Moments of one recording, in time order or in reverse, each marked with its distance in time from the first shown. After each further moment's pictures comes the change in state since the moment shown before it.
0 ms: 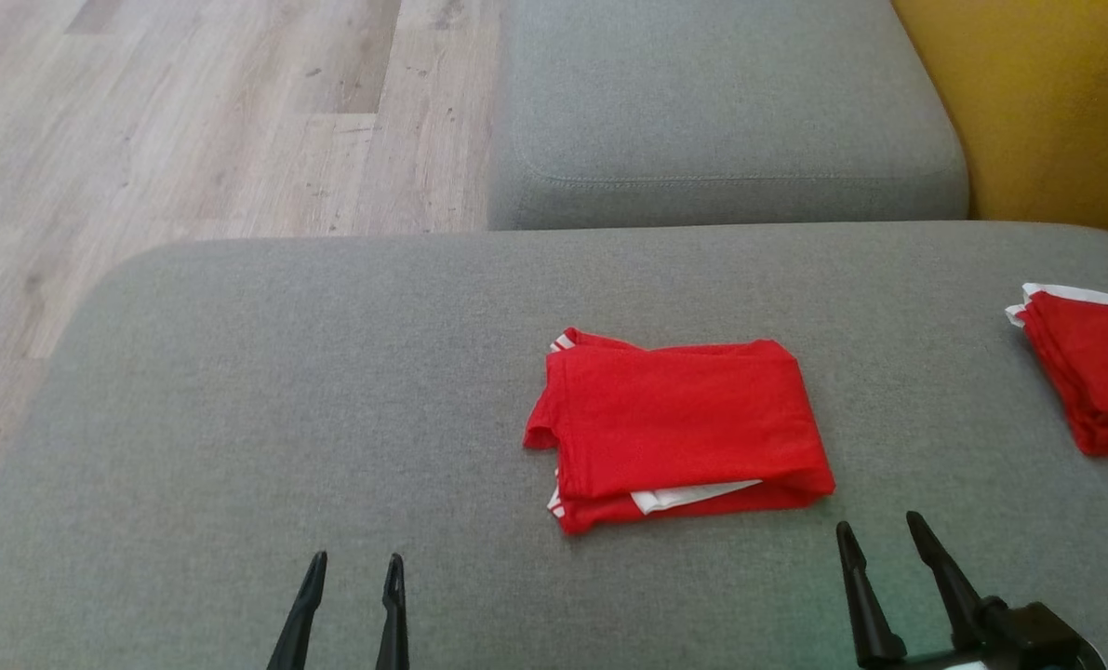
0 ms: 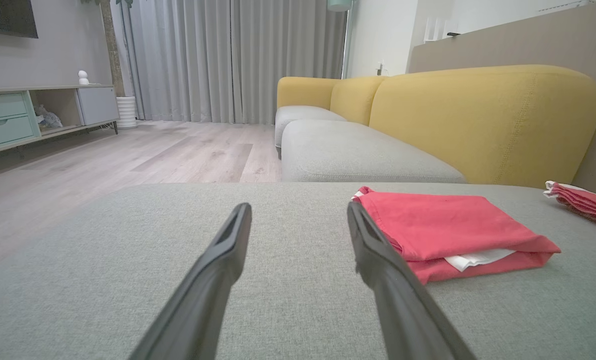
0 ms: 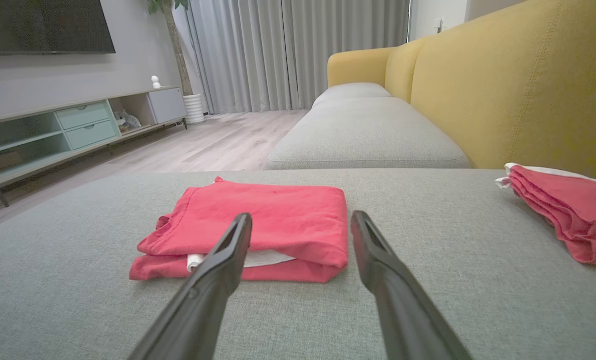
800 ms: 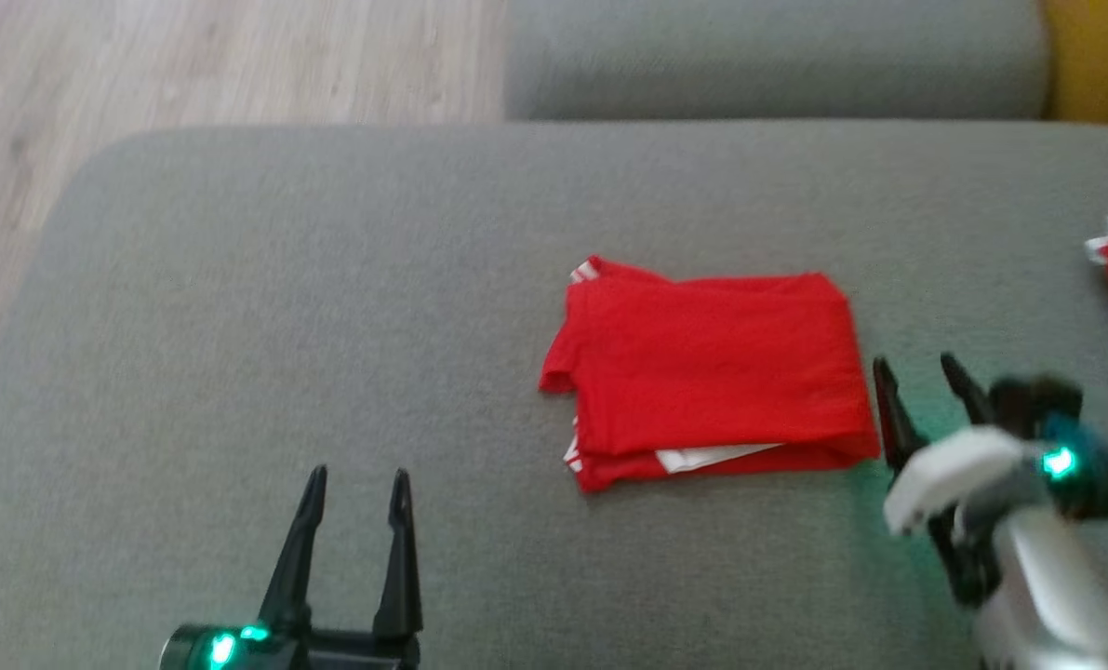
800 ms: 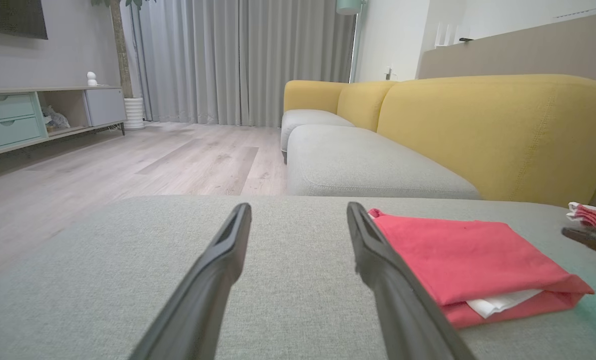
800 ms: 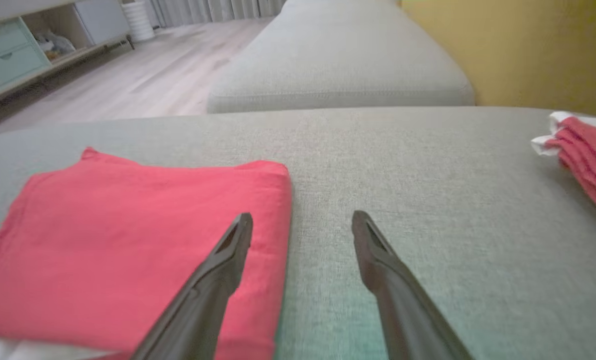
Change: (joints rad) left arm -0.078 0.000 -0.039 -0.132 0.002 0.036 0.000; right arm -0.515 -0.061 -0.067 0.454 0.045 0.000 0.186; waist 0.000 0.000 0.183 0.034
